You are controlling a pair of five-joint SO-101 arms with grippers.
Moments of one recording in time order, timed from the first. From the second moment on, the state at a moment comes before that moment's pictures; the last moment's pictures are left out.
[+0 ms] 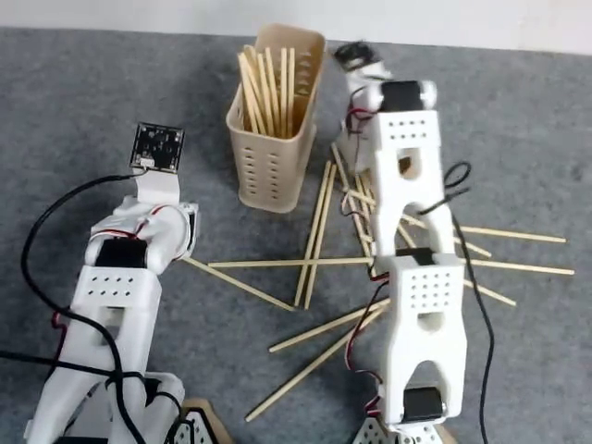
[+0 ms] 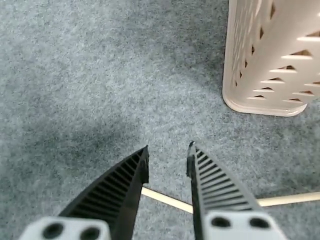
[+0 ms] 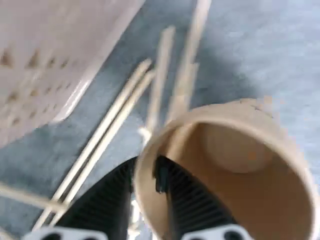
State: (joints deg) left arm -4.9 -37.1 54.1 40.7 -0.9; right arm -10.7 44.3 -63.7 100.1 18.7
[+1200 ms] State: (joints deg) left arm -4.9 -37.1 56.4 37.6 -0.9; right arm -25.2 30.3 -73.5 78.0 11.1
